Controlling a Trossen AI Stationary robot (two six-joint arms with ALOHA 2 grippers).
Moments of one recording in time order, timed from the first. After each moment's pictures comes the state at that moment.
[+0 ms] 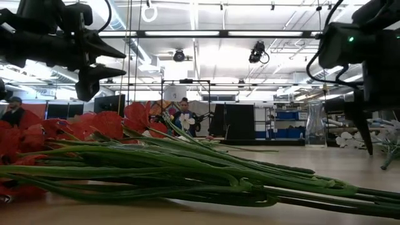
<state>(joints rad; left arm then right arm) 0.19 0.52 0.14 0.25 0.09 -0.83 0.09 1.23 0.50 -0.80 -0.04 2.30</state>
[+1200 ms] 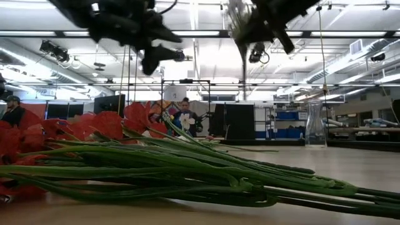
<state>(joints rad) 0.35 1.25 0.80 0.14 0.43 -0.37 0.04 1.27 0.94 -0.08 0.60 0.69</state>
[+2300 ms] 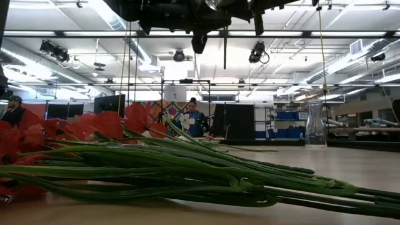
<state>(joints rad) 0.32 1.59 1.22 0.20 0.54 -0.21 -0.17 1.26 0.98 0.21 0.17 0.38</state>
